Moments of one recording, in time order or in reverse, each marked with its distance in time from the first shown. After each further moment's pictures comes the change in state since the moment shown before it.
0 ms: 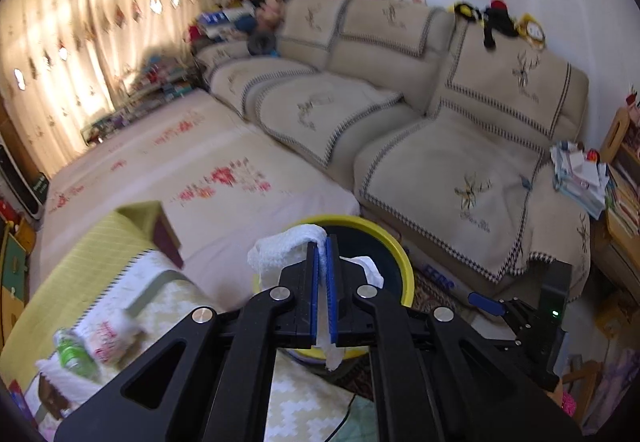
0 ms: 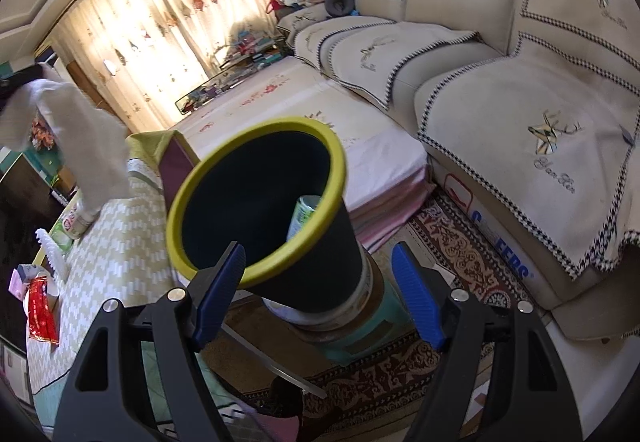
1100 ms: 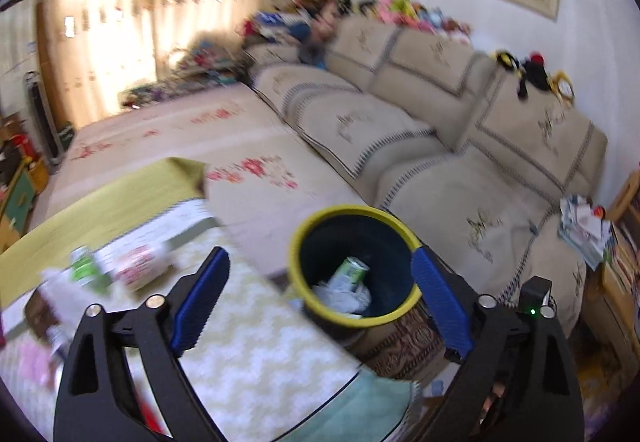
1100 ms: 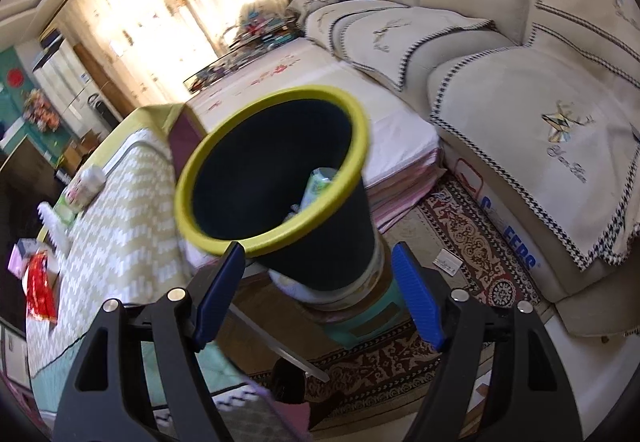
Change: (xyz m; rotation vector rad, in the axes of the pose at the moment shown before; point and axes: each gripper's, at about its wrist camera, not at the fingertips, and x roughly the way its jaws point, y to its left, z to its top) left arm -0.096 0.061 -0.094 -0.239 -0.133 0.084; right arm 0.007 0.039 -0.021 -0.079 0.065 0.043
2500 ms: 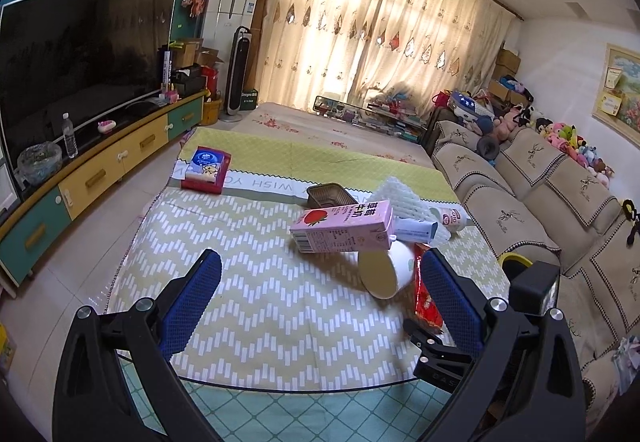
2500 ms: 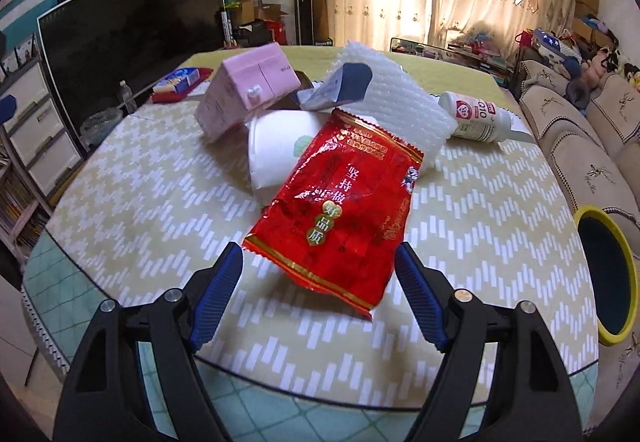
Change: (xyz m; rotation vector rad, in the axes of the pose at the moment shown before) left arm -0.217 0.252 -0.214 -0.489 -0.205 0.449; right arm 0.016 0.394 -0.122 -0.740 0.071 0.262
